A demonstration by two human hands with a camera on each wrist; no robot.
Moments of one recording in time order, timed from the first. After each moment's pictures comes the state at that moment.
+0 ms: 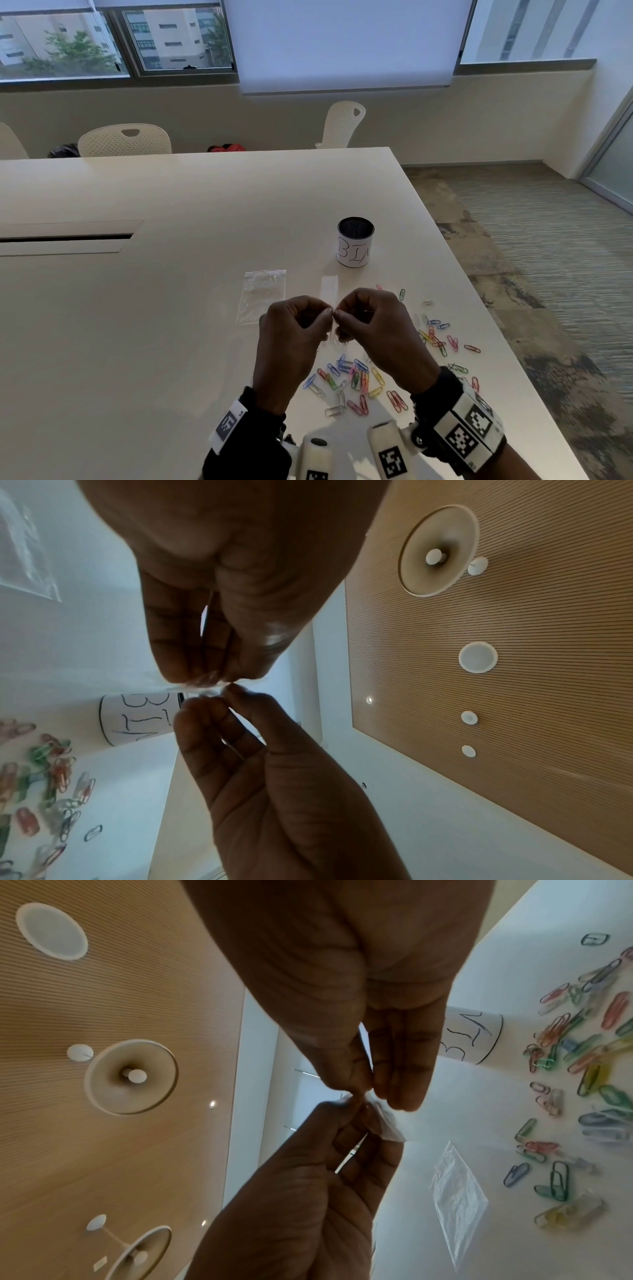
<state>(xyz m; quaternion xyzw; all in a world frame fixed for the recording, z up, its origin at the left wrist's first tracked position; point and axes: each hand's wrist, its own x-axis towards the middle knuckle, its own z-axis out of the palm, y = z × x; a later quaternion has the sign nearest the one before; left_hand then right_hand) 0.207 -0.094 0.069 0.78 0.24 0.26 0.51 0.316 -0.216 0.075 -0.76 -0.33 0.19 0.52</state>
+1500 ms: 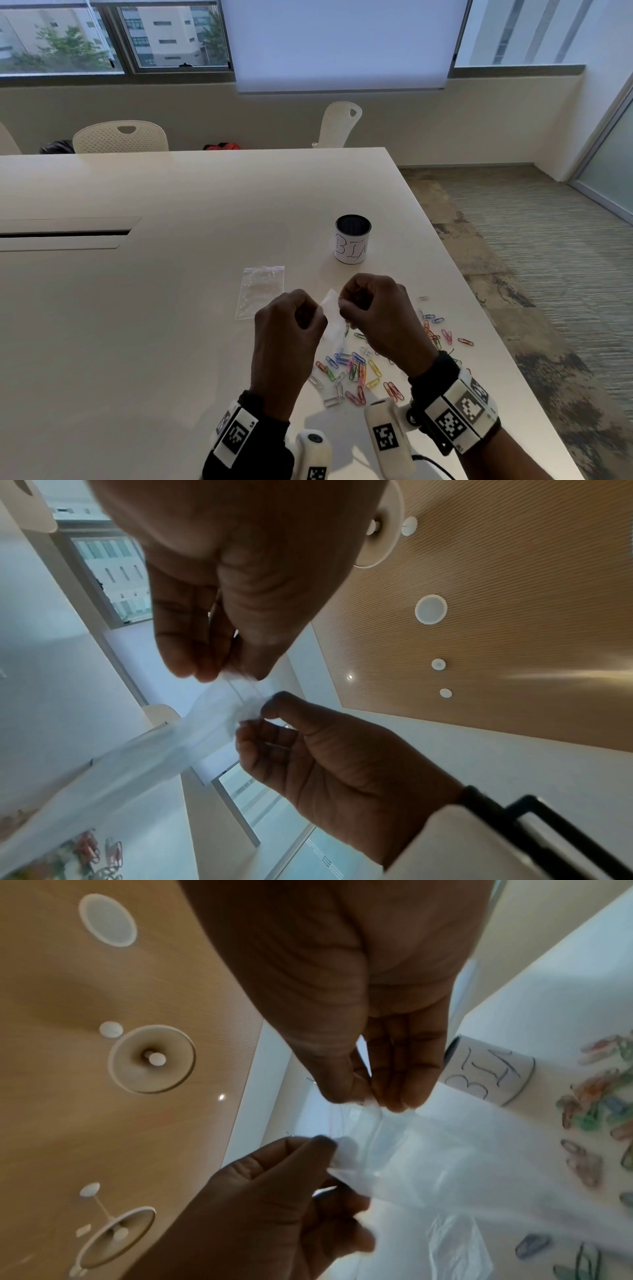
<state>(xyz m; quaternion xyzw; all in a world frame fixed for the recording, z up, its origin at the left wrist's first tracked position) 0.197 -0.100 0.070 0.85 0.25 0.32 0.34 0.315 -0.216 0.090 -0.81 -0.36 0.10 0.45</state>
